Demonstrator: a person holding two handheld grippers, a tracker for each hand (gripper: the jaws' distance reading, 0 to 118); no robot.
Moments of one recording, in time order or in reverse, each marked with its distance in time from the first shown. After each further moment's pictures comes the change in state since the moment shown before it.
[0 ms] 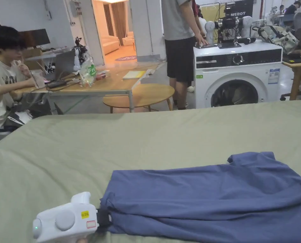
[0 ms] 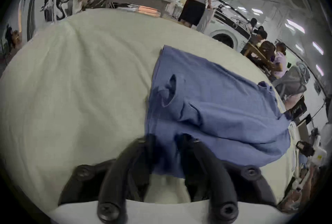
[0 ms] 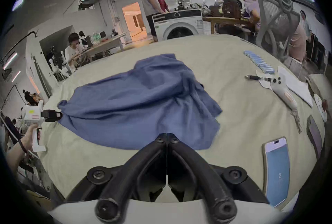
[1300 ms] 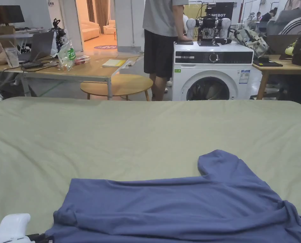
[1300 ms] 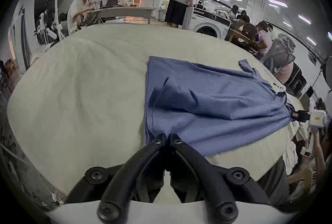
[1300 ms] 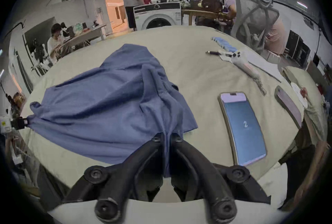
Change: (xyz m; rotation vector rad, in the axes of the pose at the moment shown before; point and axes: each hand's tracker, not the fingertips) left arm -0.020 -0.132 0.153 0.033 -0.022 -0.167; right arm 0.014 -0.078 0.070 -0.061 -0.181 -0.006
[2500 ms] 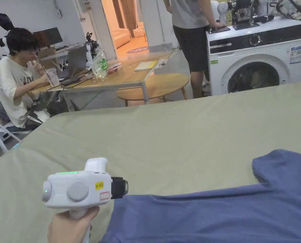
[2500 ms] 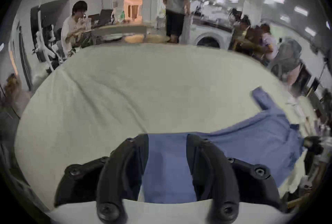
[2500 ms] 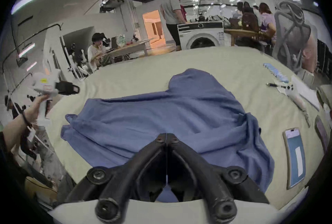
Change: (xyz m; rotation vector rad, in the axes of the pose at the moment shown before) left arm 0.025 0.189 -0.112 0.000 0.116 -0.105; right arm -0.085 0.041 -0.021 0.140 0.354 0.062
